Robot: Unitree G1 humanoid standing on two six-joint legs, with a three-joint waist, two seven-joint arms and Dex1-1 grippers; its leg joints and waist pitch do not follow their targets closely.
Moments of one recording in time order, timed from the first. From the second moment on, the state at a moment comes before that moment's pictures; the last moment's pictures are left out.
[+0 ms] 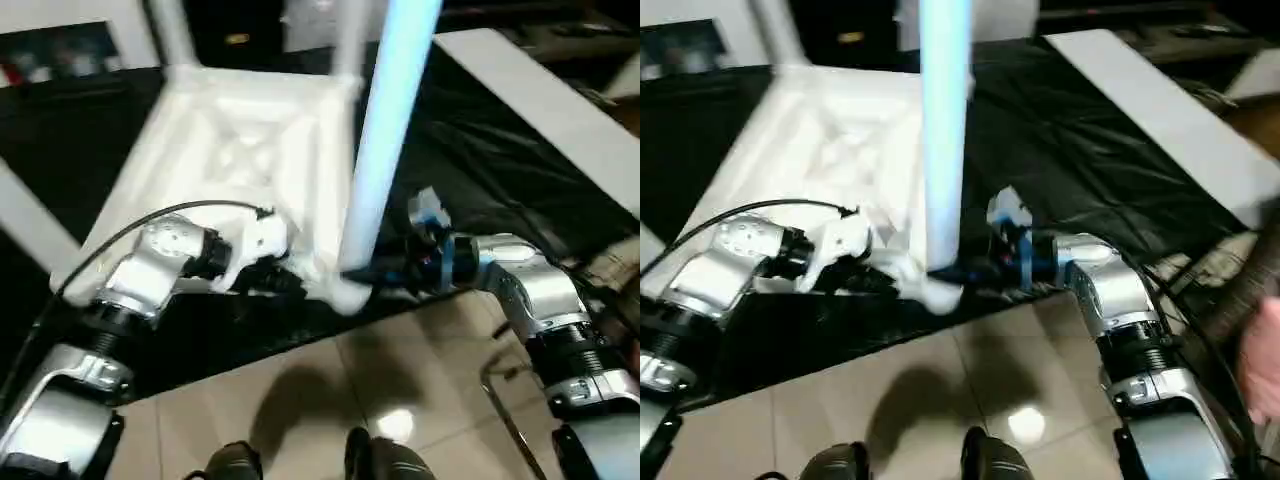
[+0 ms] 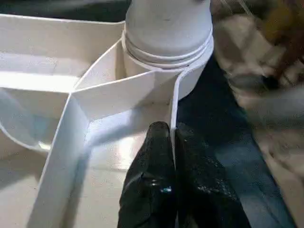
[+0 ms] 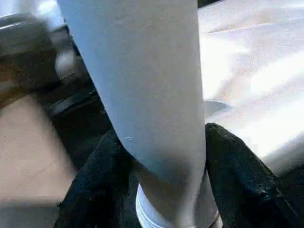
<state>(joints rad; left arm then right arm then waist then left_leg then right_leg) -0.68 0.43 -0.26 0.48 0.02 0.24 -1.20 -0.61 -0.29 0.11 0.44 0.28 0.32 1.08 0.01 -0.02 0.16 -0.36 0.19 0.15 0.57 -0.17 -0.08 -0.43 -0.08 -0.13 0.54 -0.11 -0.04</state>
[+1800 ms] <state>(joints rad) -0.63 0.54 -0.33 0.42 -0.03 -0.03 -1.46 -0.59 -0.42 0.21 0.41 0.28 0.16 1.49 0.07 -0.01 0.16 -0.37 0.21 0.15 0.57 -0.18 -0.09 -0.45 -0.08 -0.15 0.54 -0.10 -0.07</state>
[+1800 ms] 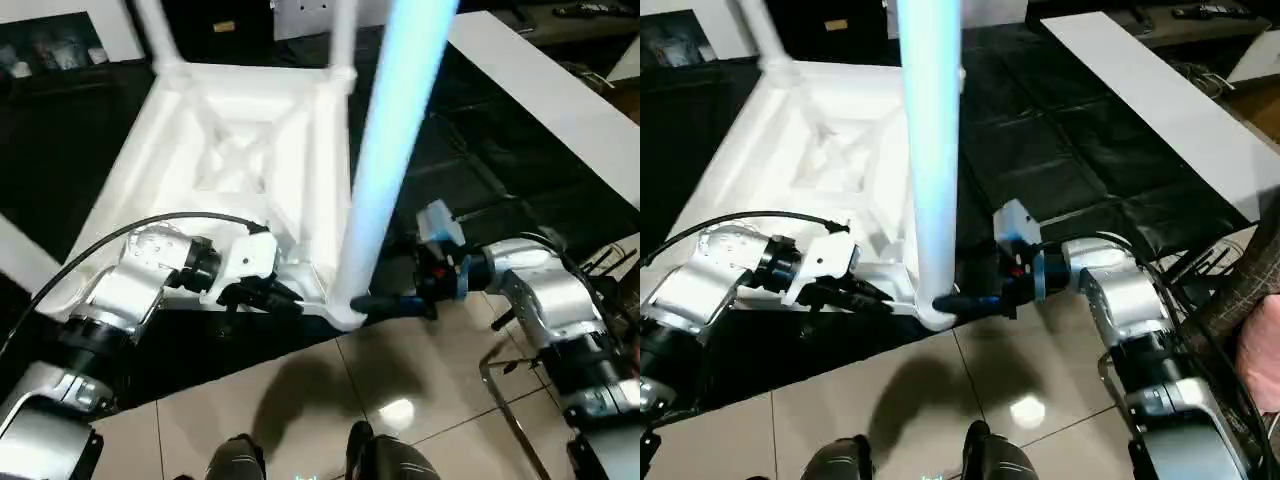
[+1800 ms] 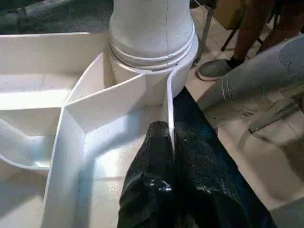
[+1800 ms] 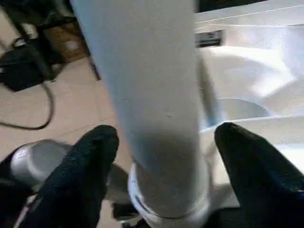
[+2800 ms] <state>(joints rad) -0.65 0.52 -0.34 0.45 -0.04 0.01 -1.48 -0.57 -0.41 0.21 0.39 0.32 0.27 1.50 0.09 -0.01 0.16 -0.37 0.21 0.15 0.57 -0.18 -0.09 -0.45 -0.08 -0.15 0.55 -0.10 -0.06</state>
